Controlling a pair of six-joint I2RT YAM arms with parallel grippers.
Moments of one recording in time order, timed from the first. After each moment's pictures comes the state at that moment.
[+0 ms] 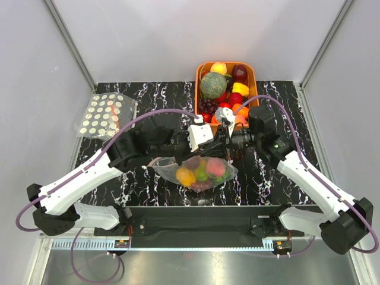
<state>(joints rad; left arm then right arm) -1.03 1.23 1.48 -0.77 0.18 0.27 0.57 1.14 1.03 -0.16 -1.04 -0.02</state>
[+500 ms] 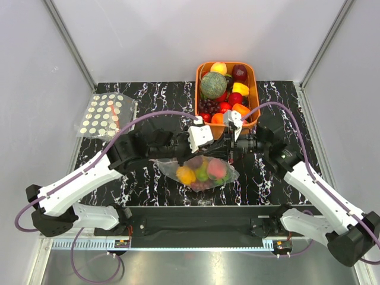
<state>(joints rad) -1.03 1.21 1.44 -0.71 0.18 0.27 0.58 1.03 0.95 -0.09 -0.91 0.02</state>
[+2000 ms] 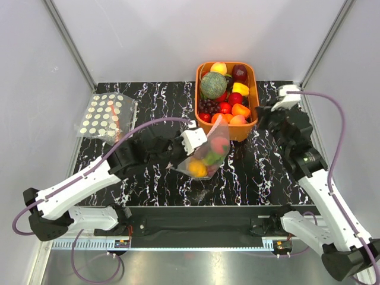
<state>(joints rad) -1.03 1.16 1.31 -0.66 0.01 0.23 0.42 0.89 1.01 -0.20 0.04 0.17</state>
